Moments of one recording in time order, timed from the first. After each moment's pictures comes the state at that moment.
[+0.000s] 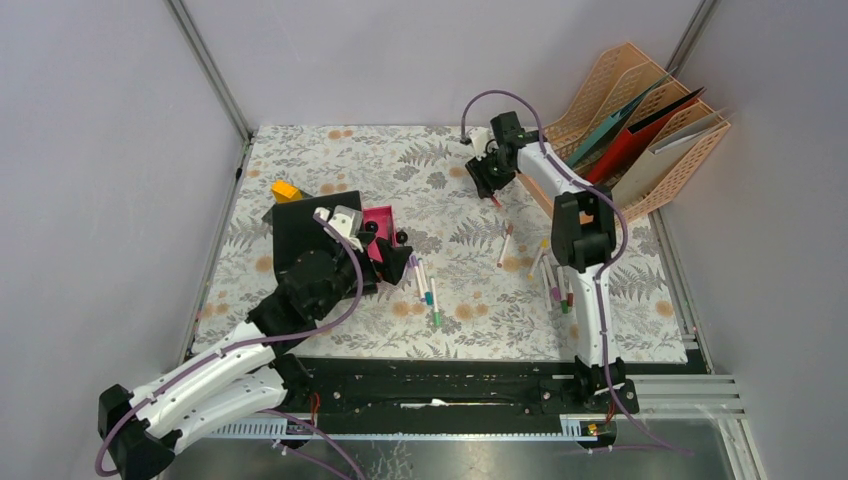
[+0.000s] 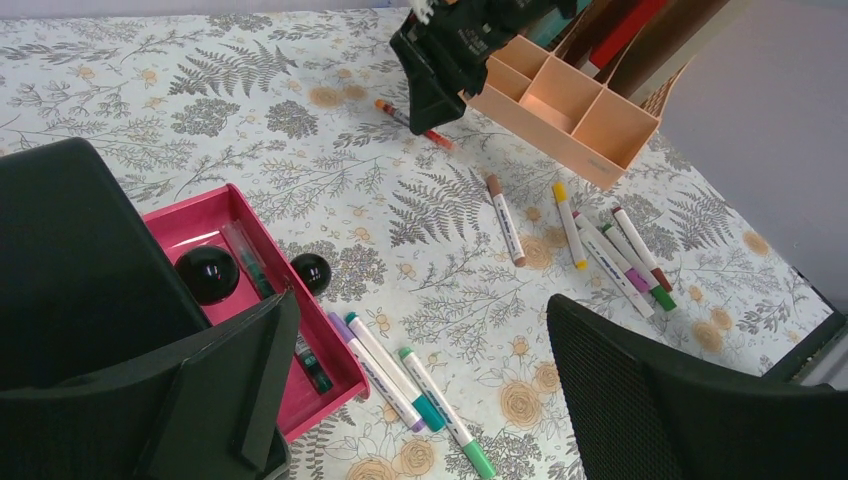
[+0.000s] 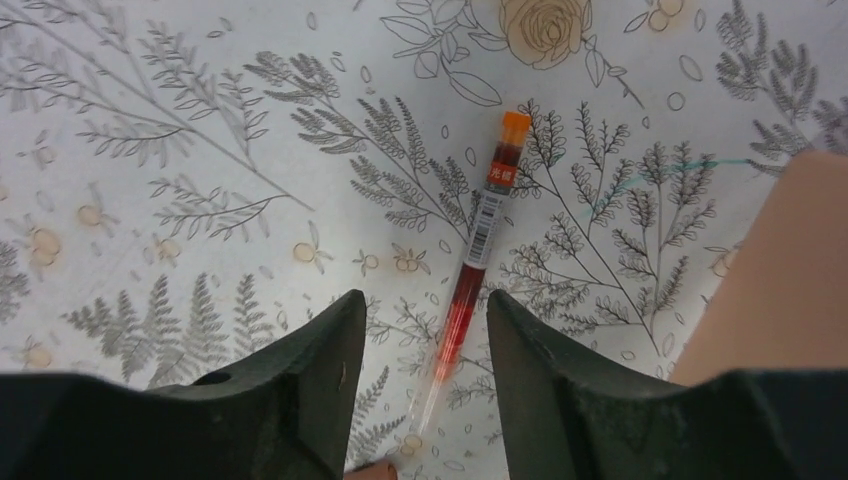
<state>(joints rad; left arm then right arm) -0.82 0.73 0.58 0.04 -0.23 -0.31 0.29 2.34 2.03 -0.76 -0.27 -0.42</state>
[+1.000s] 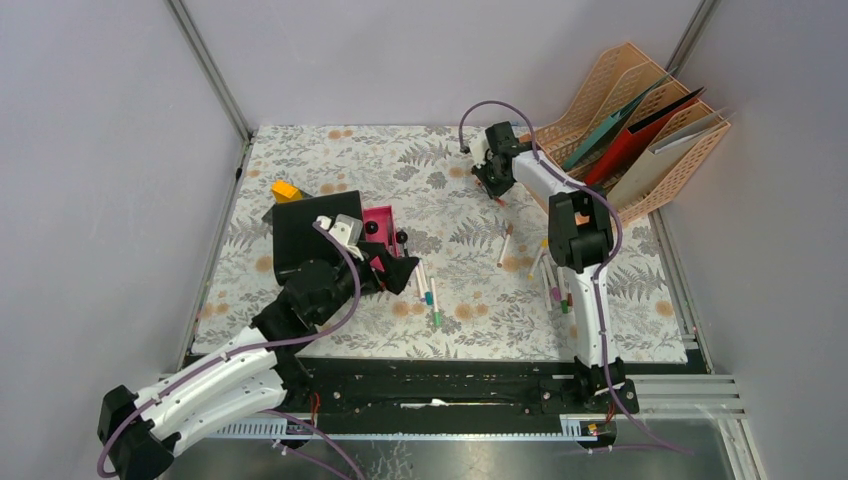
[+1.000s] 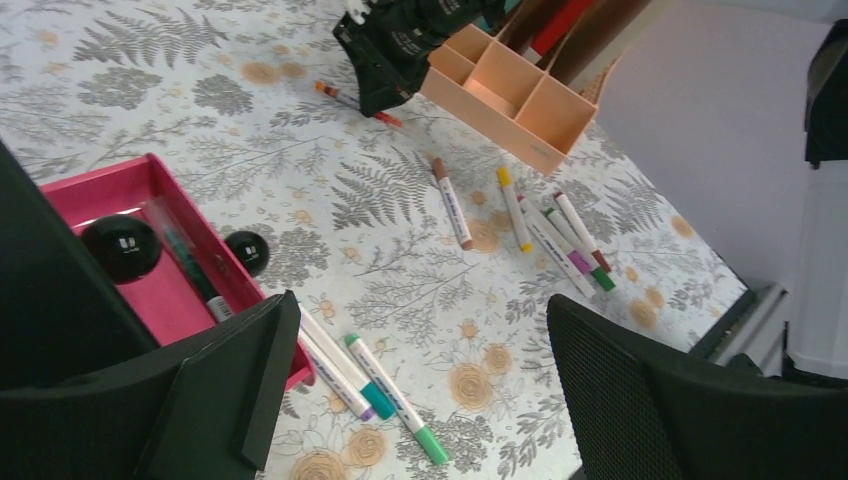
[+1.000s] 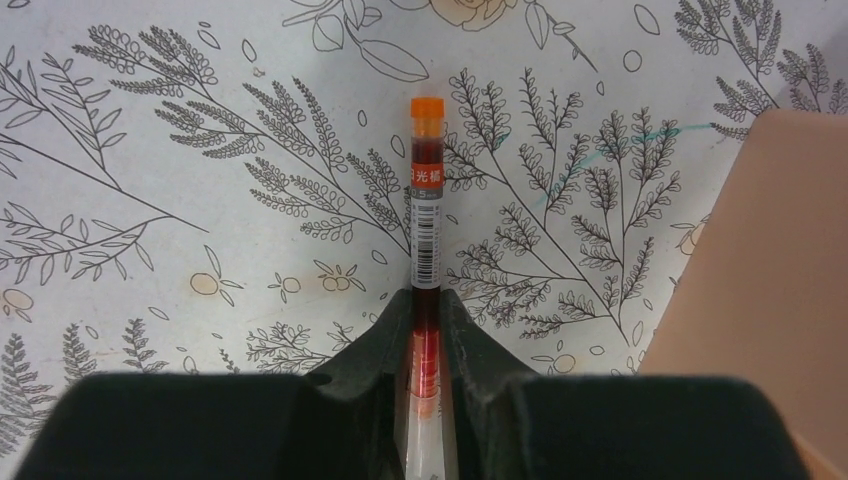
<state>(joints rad) -0.82 0.70 0.49 0.13 -0.15 -0.39 0.31 2.40 1.99 -0.68 -0.08 -0.41</state>
